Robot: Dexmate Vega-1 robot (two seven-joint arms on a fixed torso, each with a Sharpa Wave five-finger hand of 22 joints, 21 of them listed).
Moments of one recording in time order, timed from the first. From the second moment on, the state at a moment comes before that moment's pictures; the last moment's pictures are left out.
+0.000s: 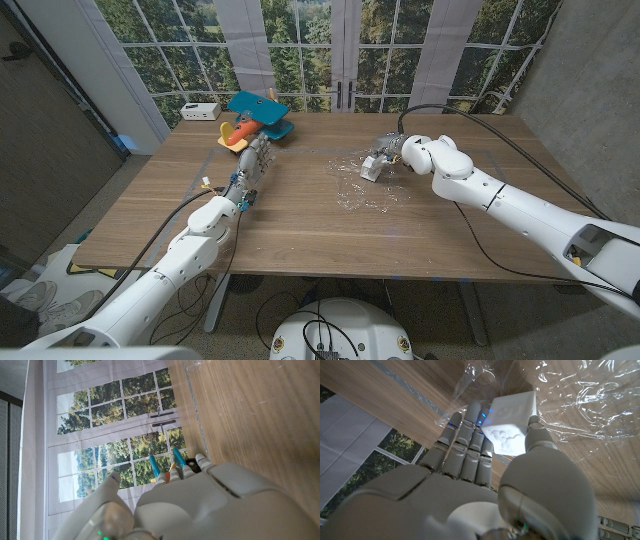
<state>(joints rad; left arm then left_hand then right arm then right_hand) 0.97 0.57 0.35 -1.44 -0.70 -0.28 -0.07 0.07 0.09 0.44 0.10 0.22 -0.17 -0.07 0.18 0.17 -0.17 -0.02 0.20 0.18 -0.17 0.03 0.18 0.17 -0.17 0.11 0.32 0.19 -0.45 -0.68 -0.90 -1.67 -0.80 -0.36 0.49 0.81 0.03 0.33 -0.18 0.18 0.81 0.06 0.46 0.22 0.91 0.01 0.56 0.34 0.89 -0.10 0.54 0.58 0.58 -0.01 0.38 0.20</state>
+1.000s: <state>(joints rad) 0.93 0.55 0.36 -1.39 -0.71 -0.28 -0.10 0.07 0.09 0.44 0.10 0.22 -0.17 -0.07 0.18 0.17 -0.17 -0.01 0.20 0.18 -0.17 0.03 0.18 0.17 -0.17 0.11 0.32 0.19 -0.43 -0.72 -0.88 -1.68 -0.71 -0.32 0.50 0.64 -0.03 0.21 -0.01 0.21 0.62 -0.06 0.28 0.20 0.65 0.02 0.36 0.25 0.78 -0.08 0.38 0.49 0.52 0.06 0.38 0.20</state>
